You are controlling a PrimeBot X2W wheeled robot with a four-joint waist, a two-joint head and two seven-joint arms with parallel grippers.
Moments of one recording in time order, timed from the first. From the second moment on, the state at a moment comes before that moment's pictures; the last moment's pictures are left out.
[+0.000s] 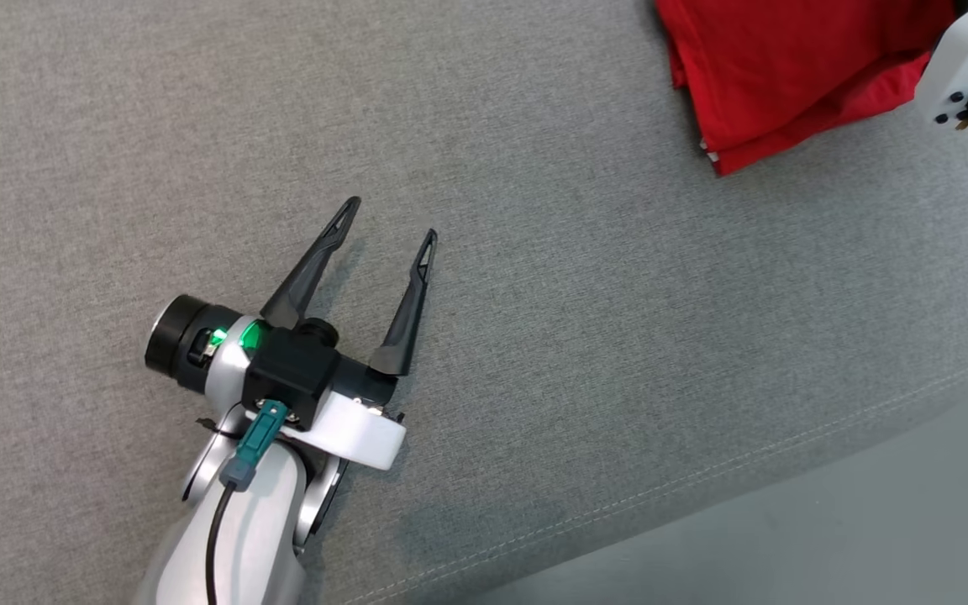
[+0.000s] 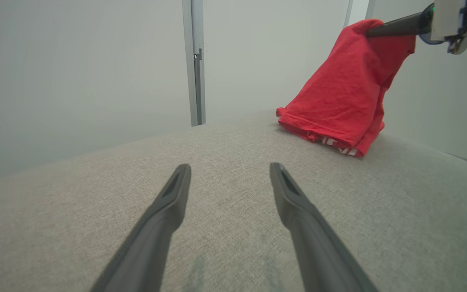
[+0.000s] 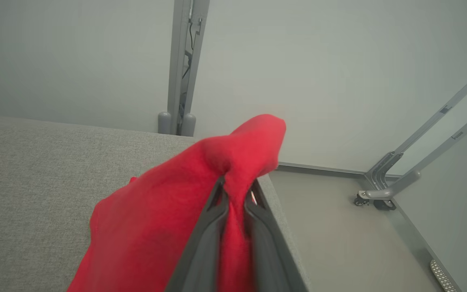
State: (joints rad) left arm -0.37 0.08 -0.31 0.14 -0.01 -0.03 -0.26; right arm -1.33 -0.32 0.69 1.23 0.61 0.13 -0.24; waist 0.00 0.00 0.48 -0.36
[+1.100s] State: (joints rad) left arm -0.32 0.05 -0.29 0.13 -0.11 0.03 -0.26; right arm -1.14 -0.14 0.31 1.08 0.15 0.13 -0.25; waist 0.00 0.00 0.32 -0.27
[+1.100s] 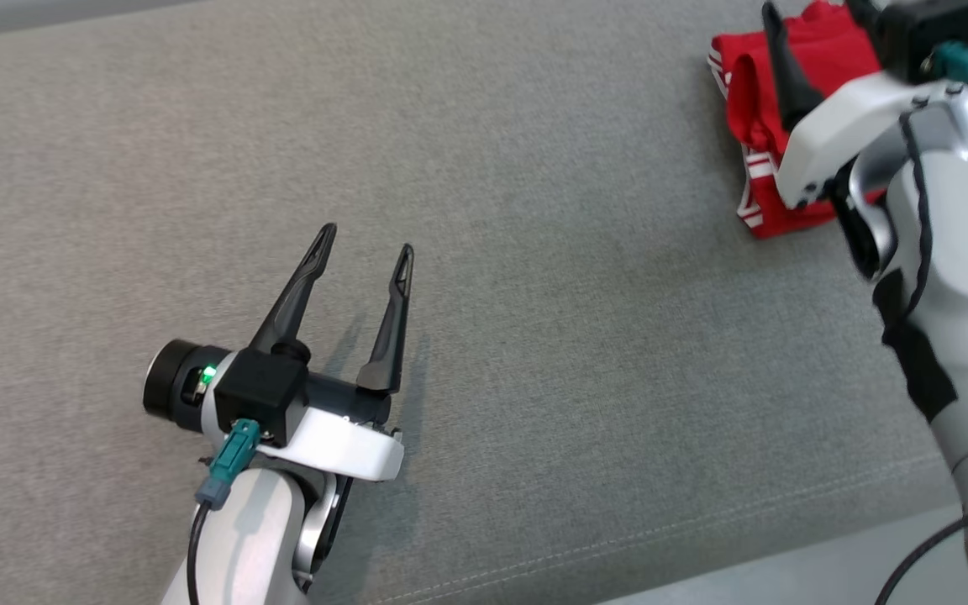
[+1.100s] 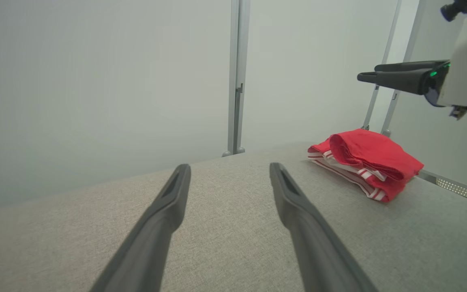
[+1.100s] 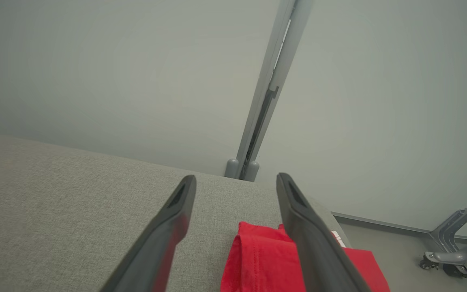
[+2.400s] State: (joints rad) left arm 0.05 0.05 -0.11 0.06 -0.17 0.11 -0.26; right arm -0.09 -0.12 0.10 0.17 0.31 0.13 -0.25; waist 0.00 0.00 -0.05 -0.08
